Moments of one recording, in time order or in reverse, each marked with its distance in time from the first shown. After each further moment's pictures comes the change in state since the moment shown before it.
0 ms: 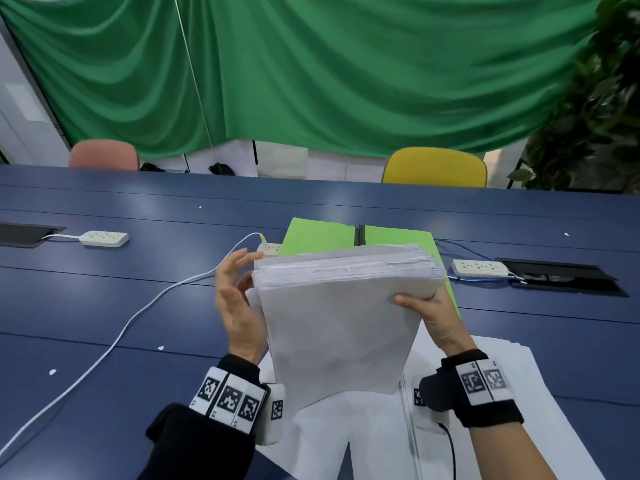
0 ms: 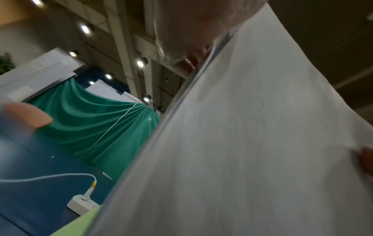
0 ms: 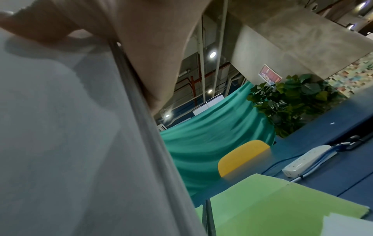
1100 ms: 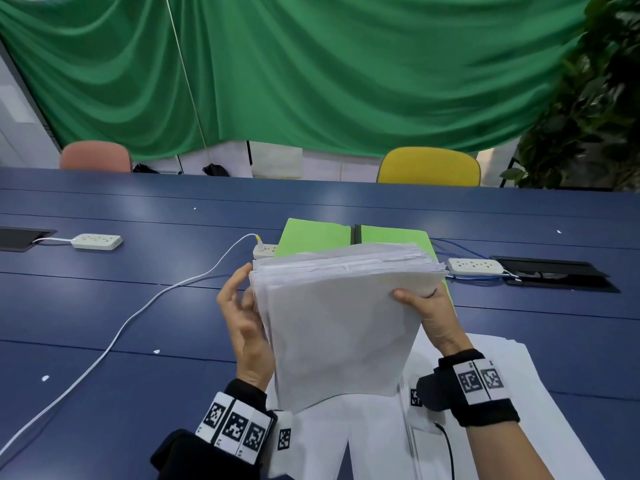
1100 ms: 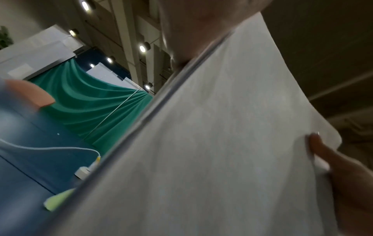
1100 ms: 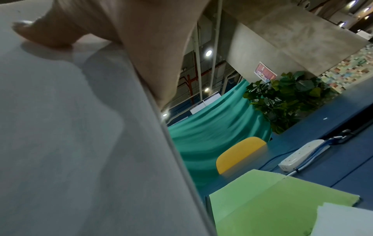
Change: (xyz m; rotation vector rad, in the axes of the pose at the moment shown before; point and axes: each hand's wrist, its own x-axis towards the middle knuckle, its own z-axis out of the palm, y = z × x) left_hand -0.028 -0.007 0.000 -0.095 -0.062 -0.032; right_hand 0.000 0.002 0.002 0.073 0.074 0.023
